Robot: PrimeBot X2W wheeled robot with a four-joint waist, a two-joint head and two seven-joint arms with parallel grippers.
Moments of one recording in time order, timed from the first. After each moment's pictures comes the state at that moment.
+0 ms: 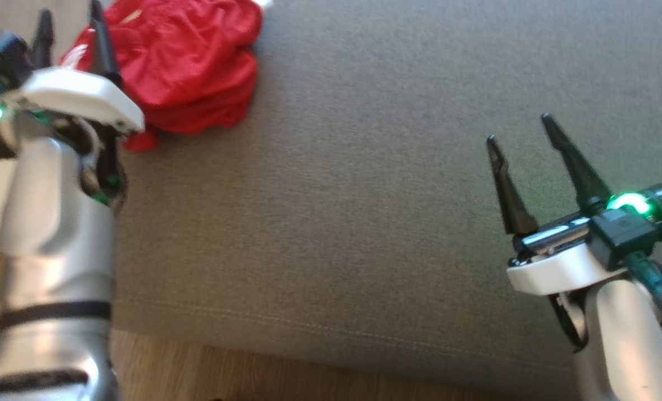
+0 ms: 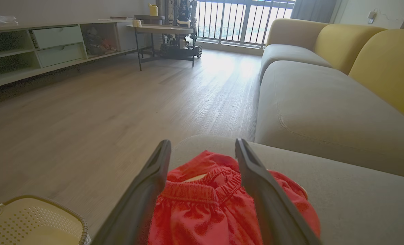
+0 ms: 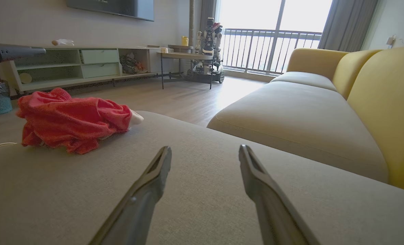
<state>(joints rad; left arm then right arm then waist) -0.76 0.08 0.02 0.63 -0.21 0.01 -0.16 -0.20 -0.05 0.02 -0.02 -0.11 0.13 -0.26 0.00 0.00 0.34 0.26</state>
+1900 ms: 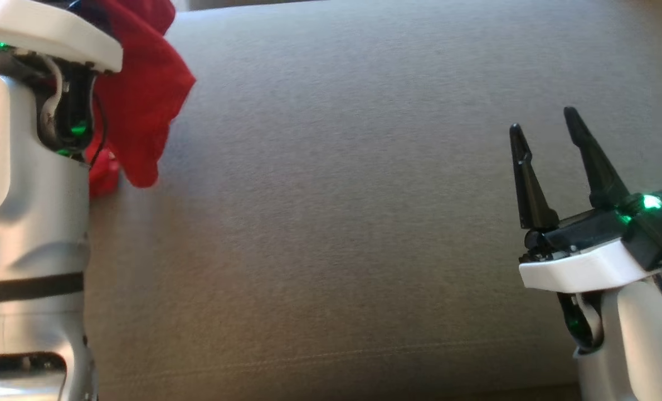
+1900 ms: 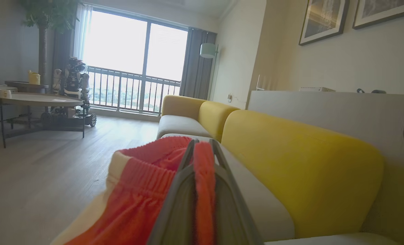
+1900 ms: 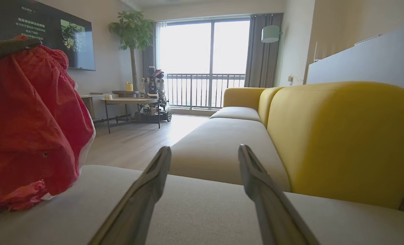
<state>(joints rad) -0.87 0.17 -0.09 0.48 -0.38 -0.12 -0.12 -0.19 -0.05 0.00 -0.05 0.08 0.13 -0.26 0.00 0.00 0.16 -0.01</state>
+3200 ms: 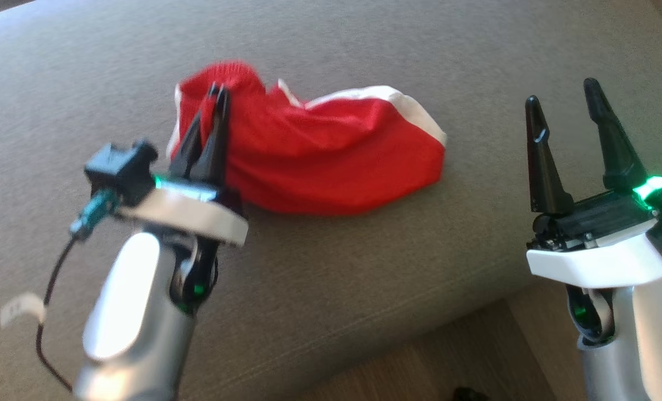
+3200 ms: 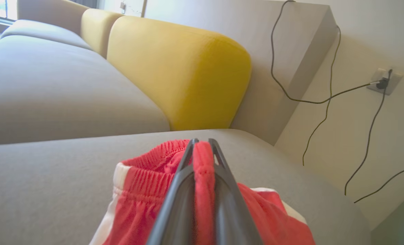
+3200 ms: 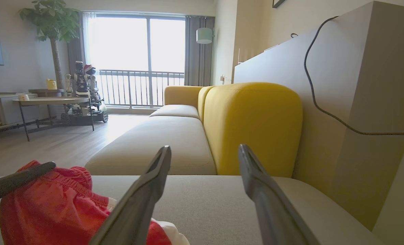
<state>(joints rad) -0.46 0.07 -0.30 0.28 -0.37 -0.12 -0.25 -0.22 -0.05 0.00 -0.14 0.14 0.13 -0.26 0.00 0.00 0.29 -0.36</state>
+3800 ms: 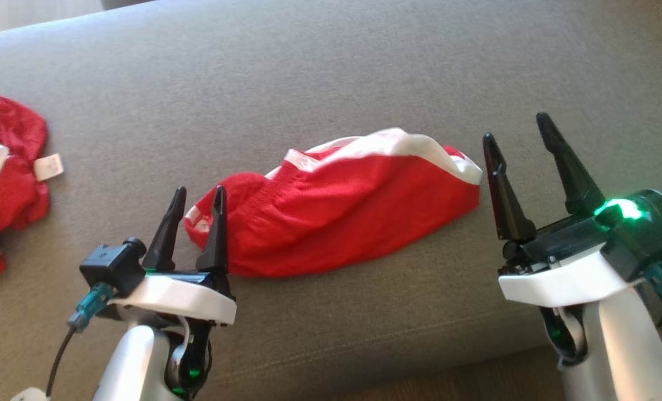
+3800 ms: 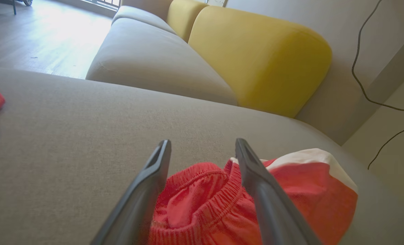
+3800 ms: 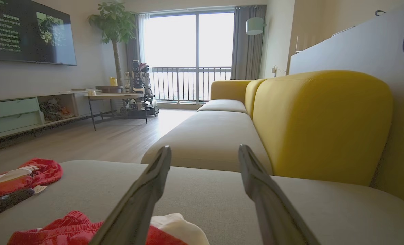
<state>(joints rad) -0.15 0.05 -0.22 0.19 -0.39 -0.08 -0.25 -0.17 -0.05 0.07 -0.10 0.10 0.13 -0.26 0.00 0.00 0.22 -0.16</state>
